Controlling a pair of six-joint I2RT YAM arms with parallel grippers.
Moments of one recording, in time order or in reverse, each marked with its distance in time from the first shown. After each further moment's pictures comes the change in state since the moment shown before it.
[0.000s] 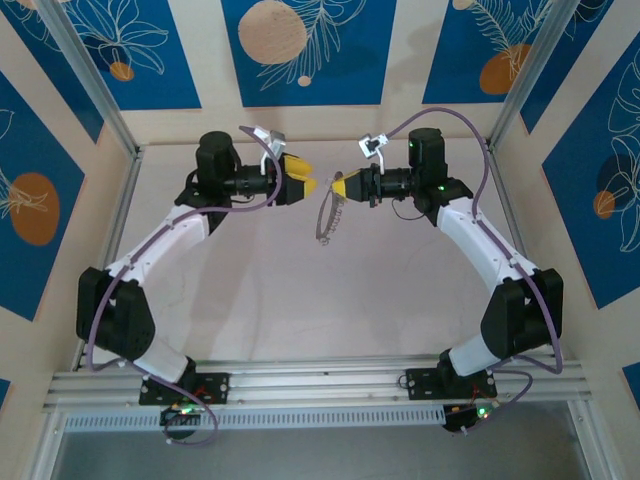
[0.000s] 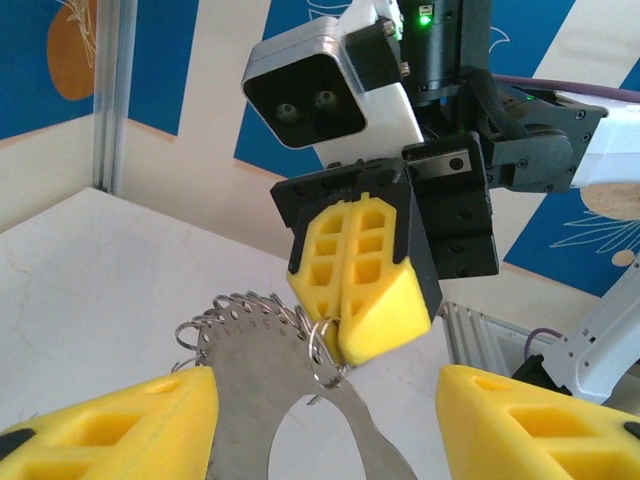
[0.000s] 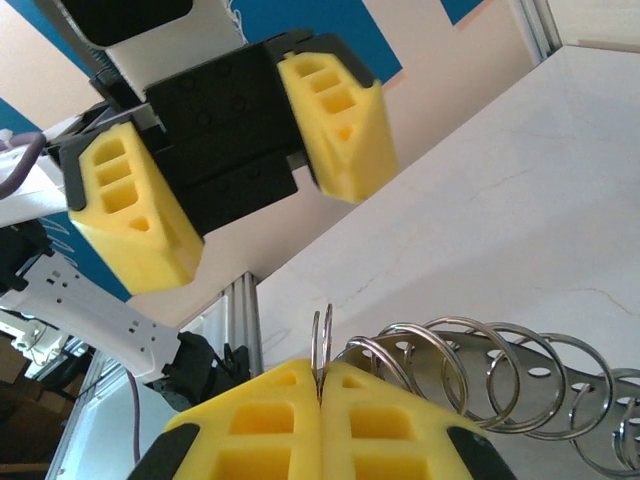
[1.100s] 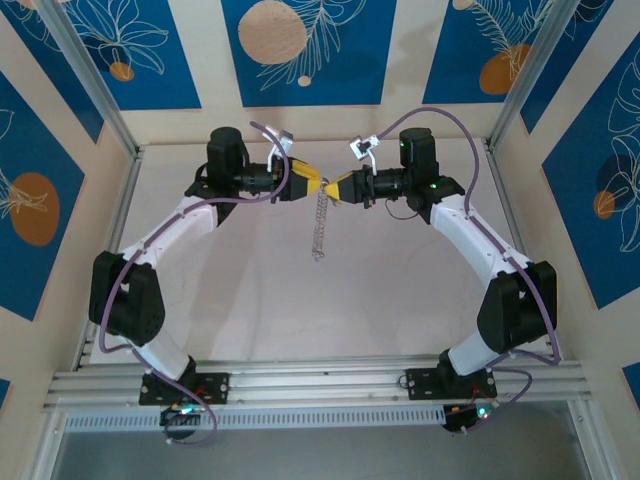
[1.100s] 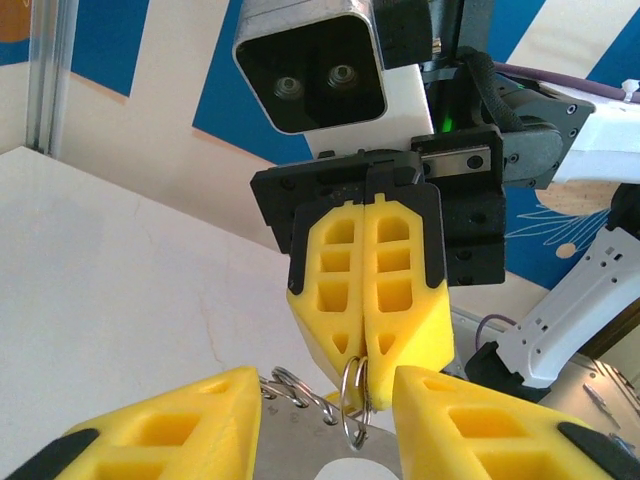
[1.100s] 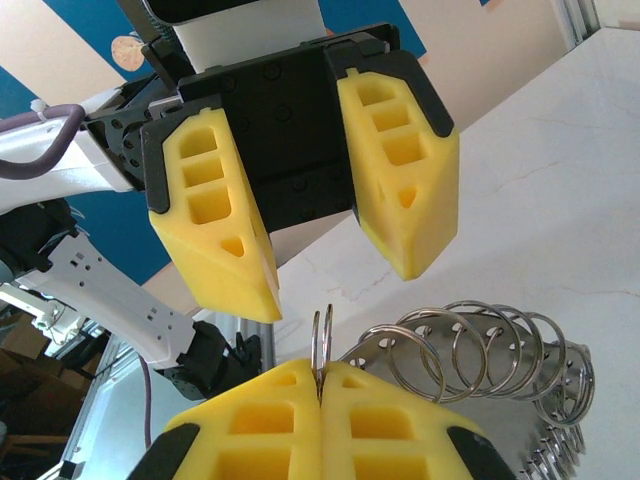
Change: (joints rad) left arm -0.002 0.095 0.057 -0.008 0.105 -0.056; right arm 0.029 0.039 0.026 -0.002 -0.018 -0.014
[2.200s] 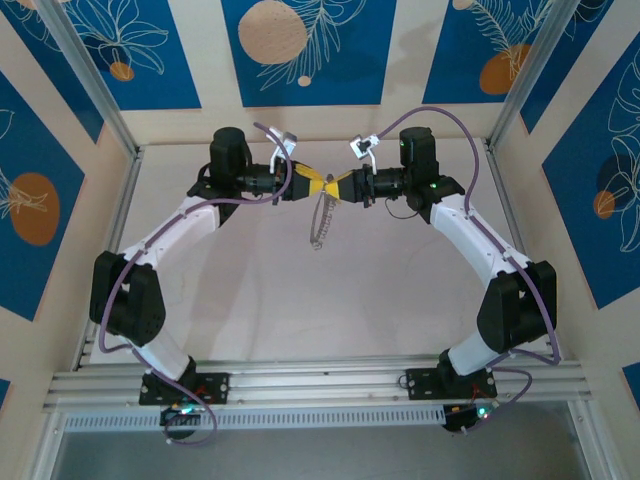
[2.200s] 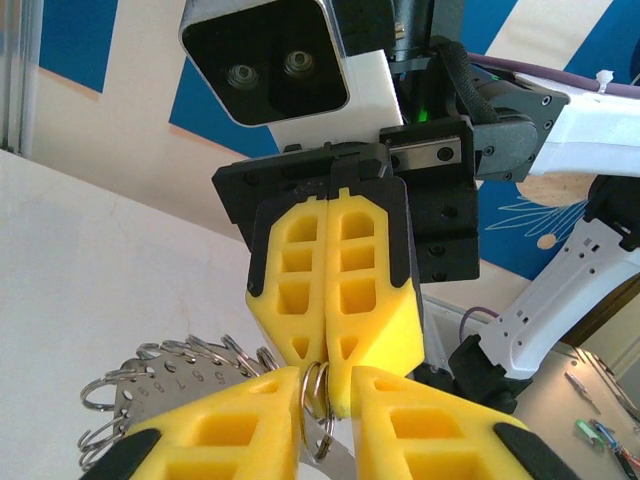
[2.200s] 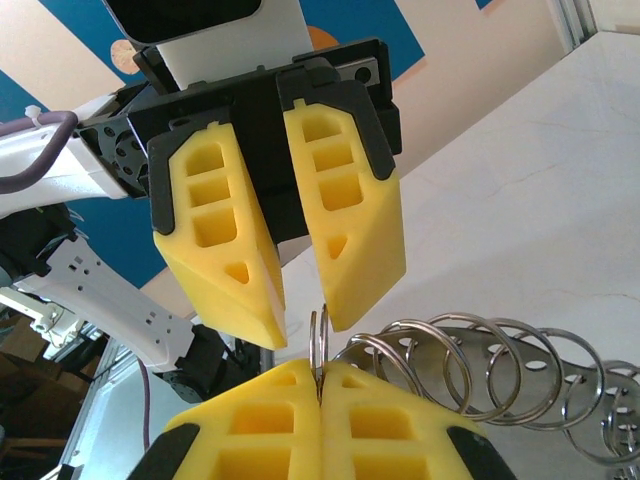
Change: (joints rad) left arm -0.026 0.002 0.009 -0.006 0.022 0.006; right arm 0.000 0.001 0.003 0.008 0.003 0.008
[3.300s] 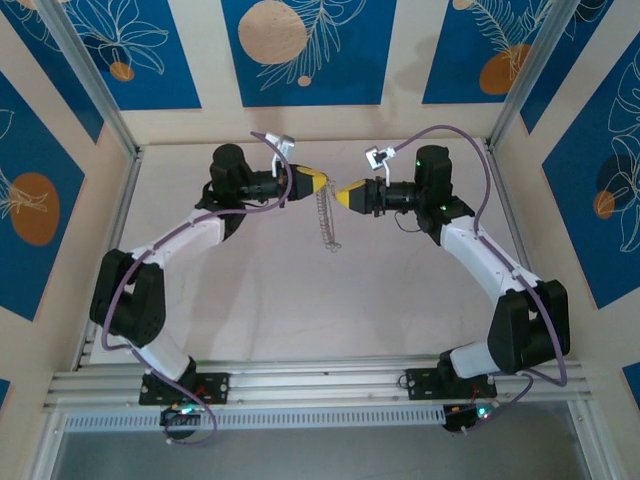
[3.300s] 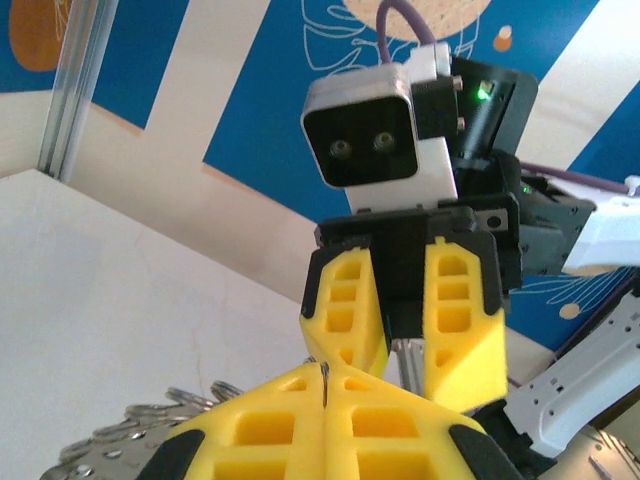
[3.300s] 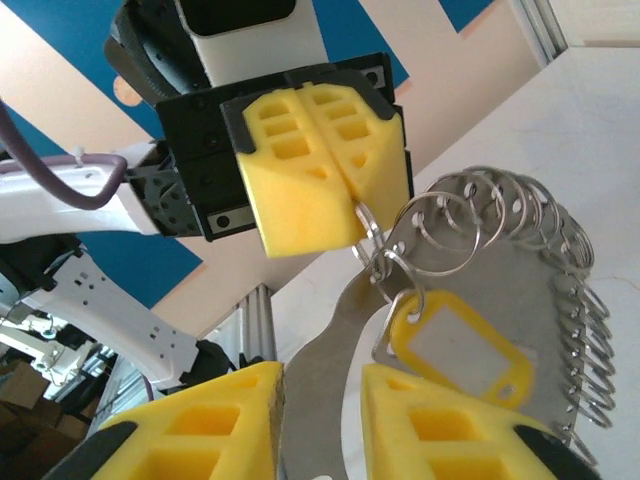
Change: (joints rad) left arm -0.024 -0.012 -0.164 0.405 -0.141 -0.291; right arm -0.041 -0.141 -0.242 0.266 0.011 0.185
